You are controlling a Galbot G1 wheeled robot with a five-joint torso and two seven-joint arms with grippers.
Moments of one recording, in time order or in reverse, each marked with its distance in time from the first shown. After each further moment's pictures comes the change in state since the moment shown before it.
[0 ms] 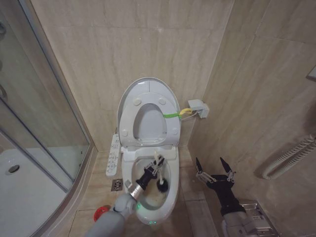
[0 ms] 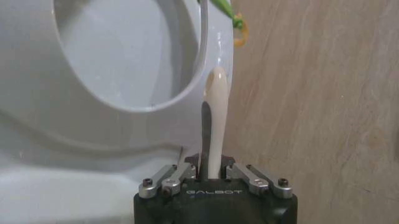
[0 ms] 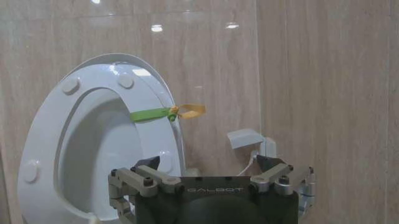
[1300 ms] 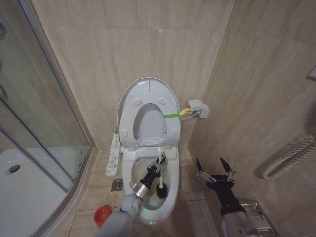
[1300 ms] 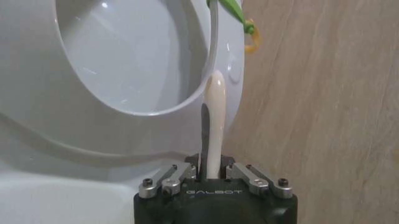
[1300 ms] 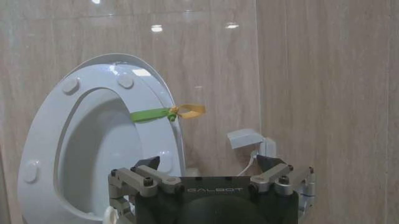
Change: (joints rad) left arm -0.036 -0.093 -0.060 0.087 0.031 -0.036 0.018; right arm 0.000 0.000 0.000 0.000 0.000 0.000 0.000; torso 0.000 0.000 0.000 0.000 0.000
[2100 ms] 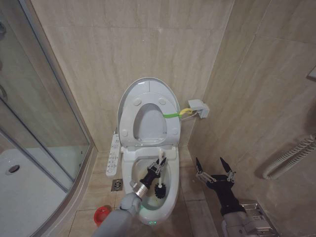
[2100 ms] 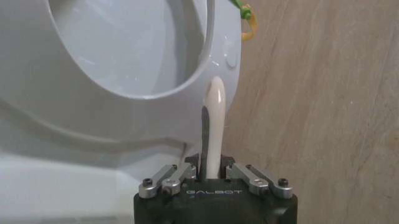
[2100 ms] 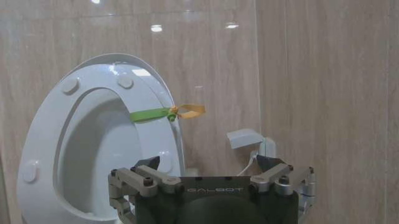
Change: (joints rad) left arm -0.011 -0.017 0.025 0.054 -0.008 -0.016 0.012; right arm 0.000 0.000 0.000 0.000 0.000 0.000 0.000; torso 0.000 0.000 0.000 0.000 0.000
